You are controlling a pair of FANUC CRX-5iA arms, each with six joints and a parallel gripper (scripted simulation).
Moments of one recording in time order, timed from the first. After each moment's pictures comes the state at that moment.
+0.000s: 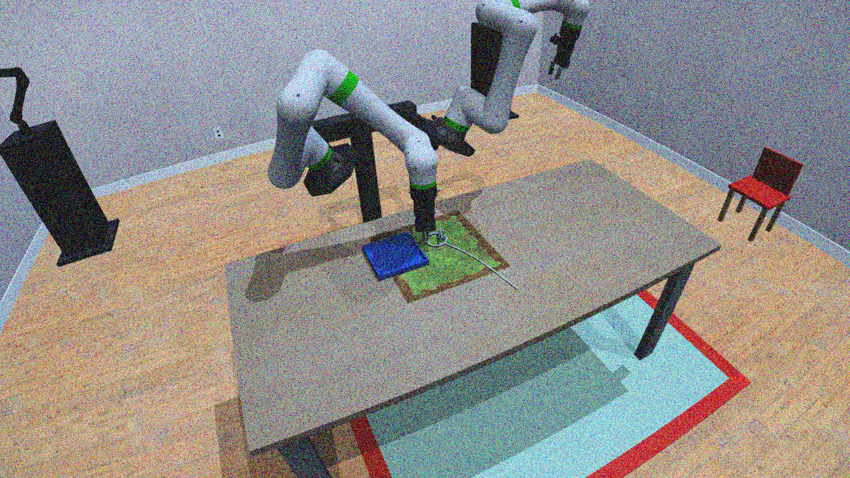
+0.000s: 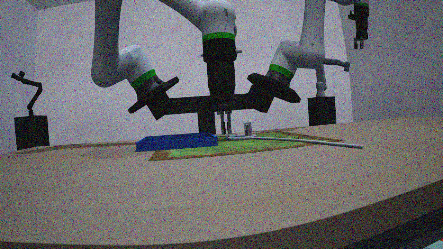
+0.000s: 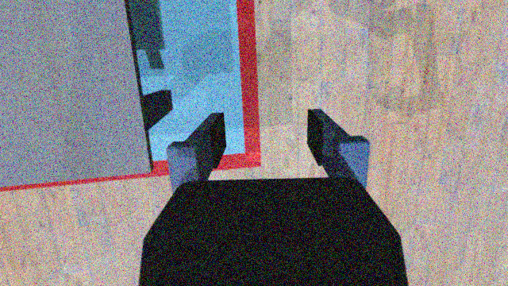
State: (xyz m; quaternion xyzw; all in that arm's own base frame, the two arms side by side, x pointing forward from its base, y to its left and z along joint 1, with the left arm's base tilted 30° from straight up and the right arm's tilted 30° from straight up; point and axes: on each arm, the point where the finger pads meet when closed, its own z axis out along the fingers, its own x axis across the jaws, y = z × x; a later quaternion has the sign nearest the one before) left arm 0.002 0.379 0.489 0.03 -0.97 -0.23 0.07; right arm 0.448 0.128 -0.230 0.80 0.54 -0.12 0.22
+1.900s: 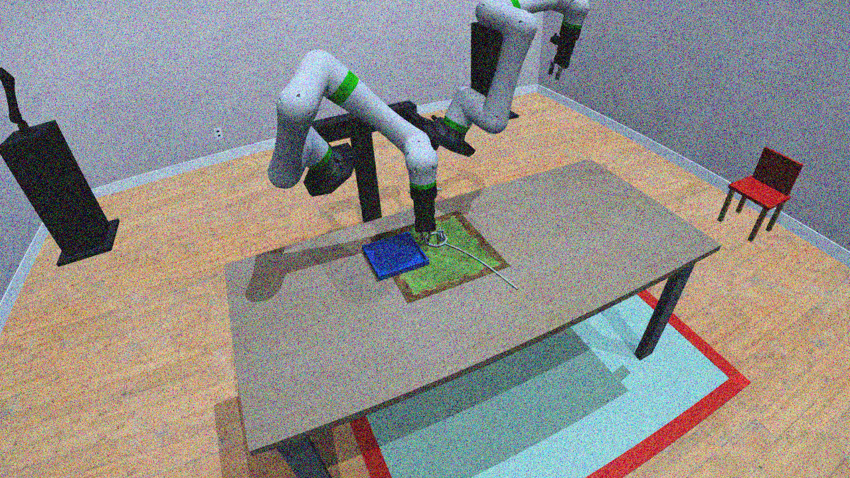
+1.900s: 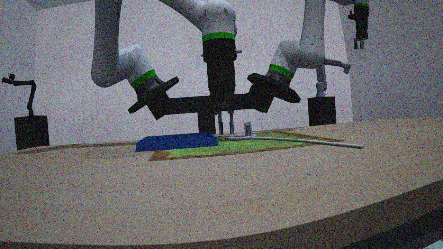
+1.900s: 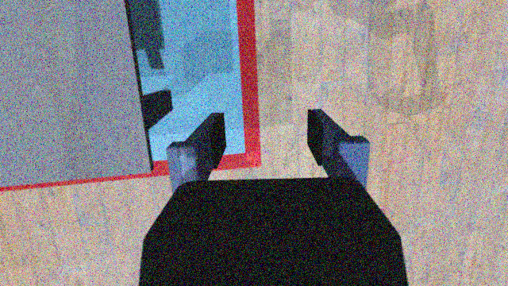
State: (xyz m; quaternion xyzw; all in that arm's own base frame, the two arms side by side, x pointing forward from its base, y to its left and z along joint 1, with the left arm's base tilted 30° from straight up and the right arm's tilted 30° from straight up) left arm 0.002 0.379 0.489 0.03 -0.97 -0.23 0.07; right arm 0.448 0.128 -0.230 0.80 0.54 -0.12 0.22
